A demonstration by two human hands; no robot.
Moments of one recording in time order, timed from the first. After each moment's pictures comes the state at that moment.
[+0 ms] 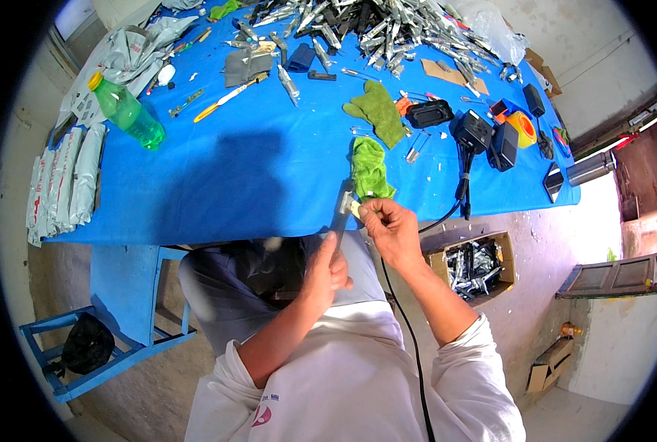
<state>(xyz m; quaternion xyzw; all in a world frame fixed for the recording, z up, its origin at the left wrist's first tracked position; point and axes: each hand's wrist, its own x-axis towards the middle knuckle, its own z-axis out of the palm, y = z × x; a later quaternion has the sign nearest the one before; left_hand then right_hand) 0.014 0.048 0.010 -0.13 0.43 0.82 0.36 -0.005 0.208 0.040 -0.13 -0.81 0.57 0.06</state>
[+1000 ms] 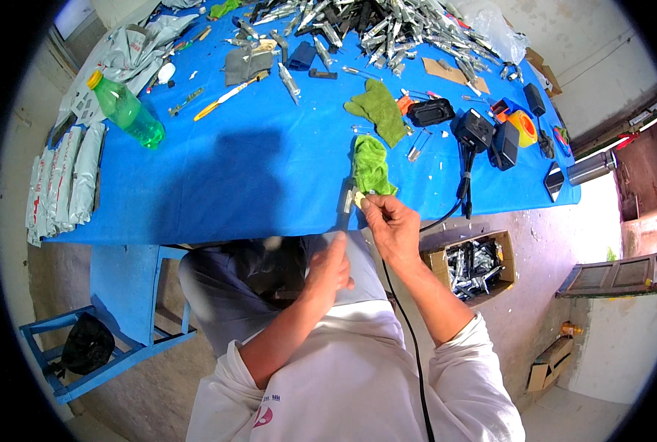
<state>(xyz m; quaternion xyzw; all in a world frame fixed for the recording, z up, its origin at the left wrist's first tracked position) 0.014 0.054 0.018 -0.14 0.51 0.78 0.34 -0.009 0.201 0.033 -0.11 -0.82 0.55 0.15</state>
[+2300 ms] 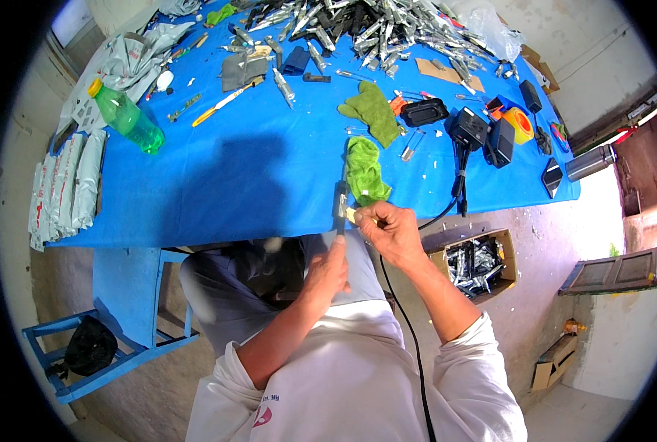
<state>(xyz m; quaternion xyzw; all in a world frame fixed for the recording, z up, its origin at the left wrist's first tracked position) 0.018 0.055 0.030 -0.14 0.56 0.73 0.36 -0.002 0.220 0.045 -0.06 -0.86 0.50 0.06</state>
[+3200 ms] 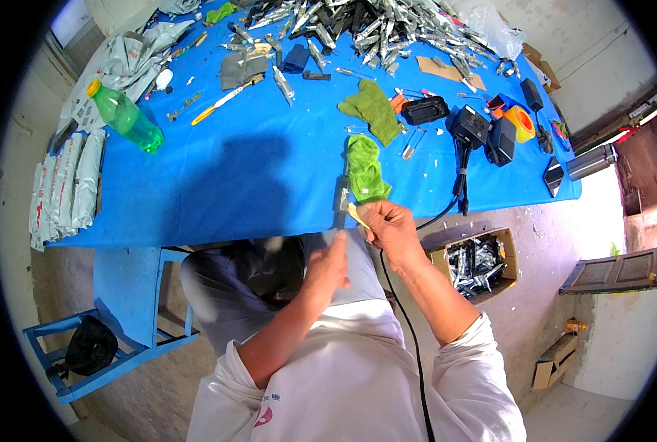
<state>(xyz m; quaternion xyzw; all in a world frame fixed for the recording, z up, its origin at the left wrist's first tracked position) 0.014 0.061 0.030 -0.16 0.58 0.73 0.33 -0.002 0.211 0.048 -0.18 -0.62 0.76 -0.04</state>
